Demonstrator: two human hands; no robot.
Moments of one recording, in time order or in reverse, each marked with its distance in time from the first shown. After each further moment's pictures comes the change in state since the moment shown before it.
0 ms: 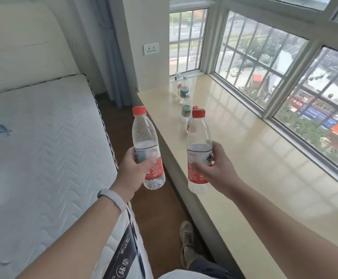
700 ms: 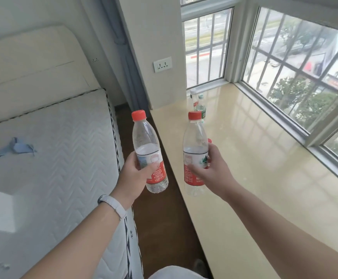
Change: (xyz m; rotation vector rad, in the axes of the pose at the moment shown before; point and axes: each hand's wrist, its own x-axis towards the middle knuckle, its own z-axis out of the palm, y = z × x) left_hand 0.194 0.069 0.070 0.097 0.098 0.003; right_hand 0.254 0.001 -0.041 0.102 -0.153 -0.042
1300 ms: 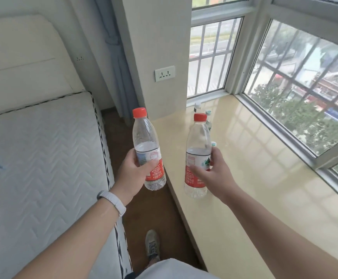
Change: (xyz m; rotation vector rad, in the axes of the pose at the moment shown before) left_hand 0.177 -0.009 -0.055 -0.048 -0.057 0.005; right_hand 0.151 0.000 0.063 -0.059 0.083 0.091
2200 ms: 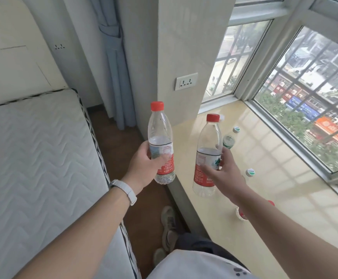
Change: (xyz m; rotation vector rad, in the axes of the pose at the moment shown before) left_hand 0.226 -0.015 -0.121 0.002 -0.166 -0.037; right_hand 0.172 -0.042 0.141 -0.101 0.149 0.101
